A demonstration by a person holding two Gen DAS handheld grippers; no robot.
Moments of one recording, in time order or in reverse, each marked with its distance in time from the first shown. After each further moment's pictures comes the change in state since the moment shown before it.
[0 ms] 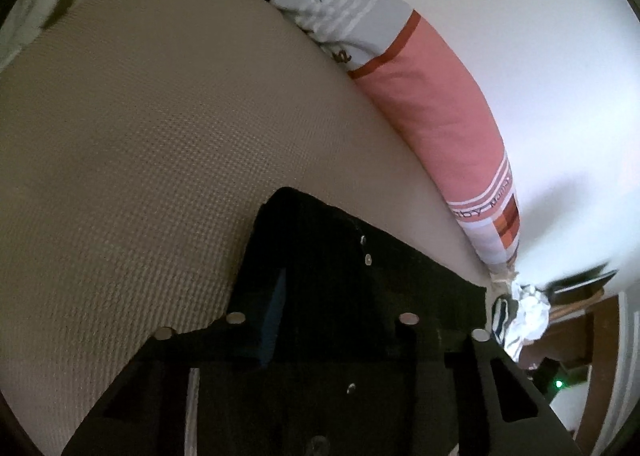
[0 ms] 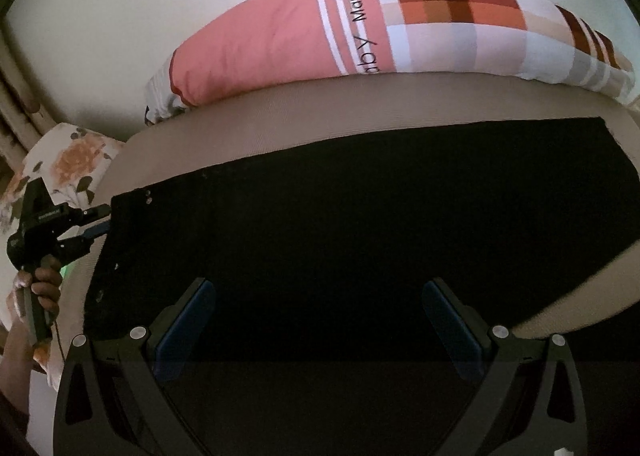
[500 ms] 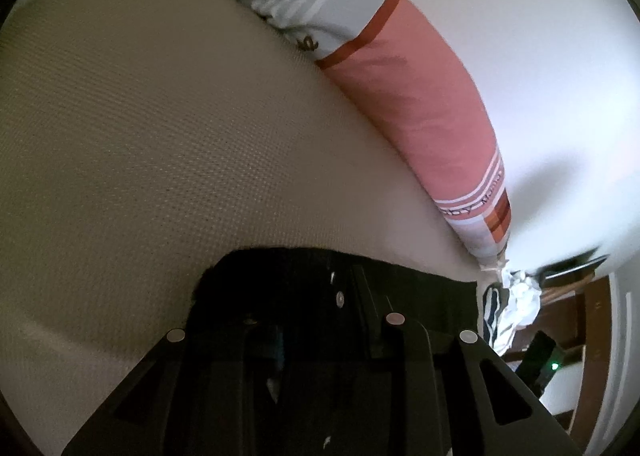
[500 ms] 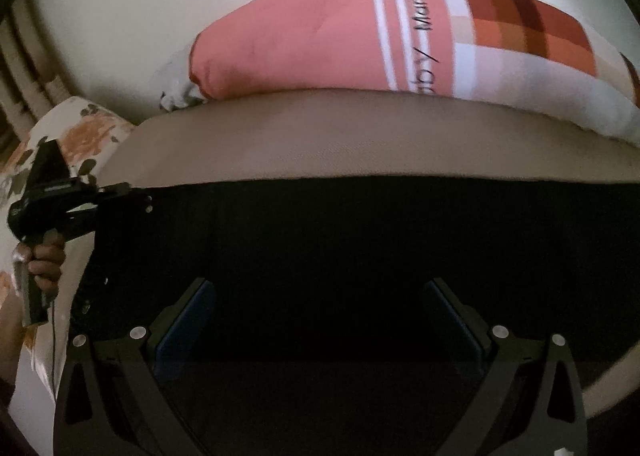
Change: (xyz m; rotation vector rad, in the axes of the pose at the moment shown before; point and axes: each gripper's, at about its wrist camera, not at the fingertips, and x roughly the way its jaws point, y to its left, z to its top) left arm 0.045 -0.018 0.031 0.040 0.044 -0.042; right arm 0.043 0.018 0.040 -0.150 0.003 0.049
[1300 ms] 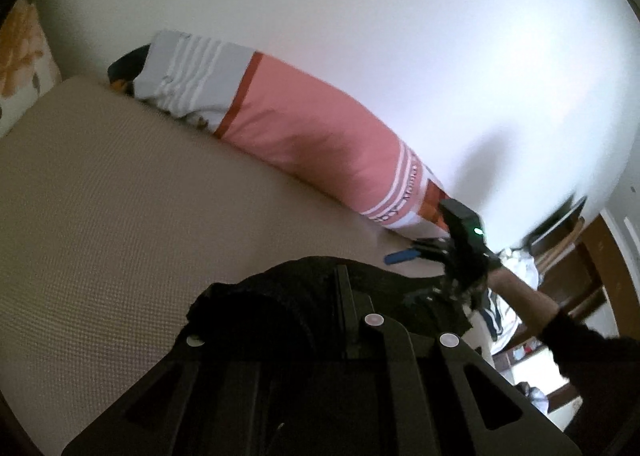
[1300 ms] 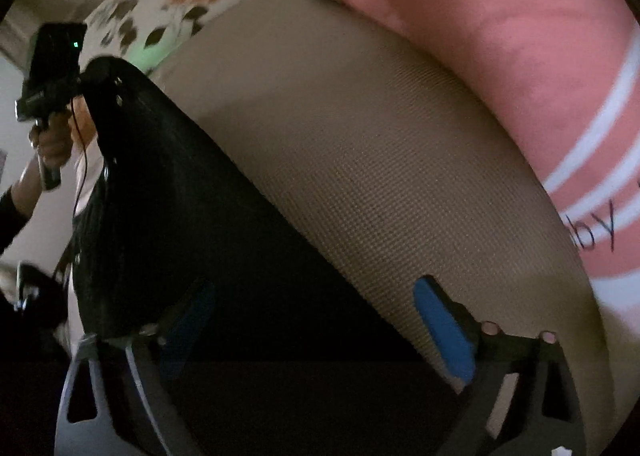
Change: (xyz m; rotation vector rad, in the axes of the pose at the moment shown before) left arm -0.068 -0.077 -0.045 0.306 -0.203 -0.096; right arm 0.084 -0.013 0.117 -0.682 0.484 0.417
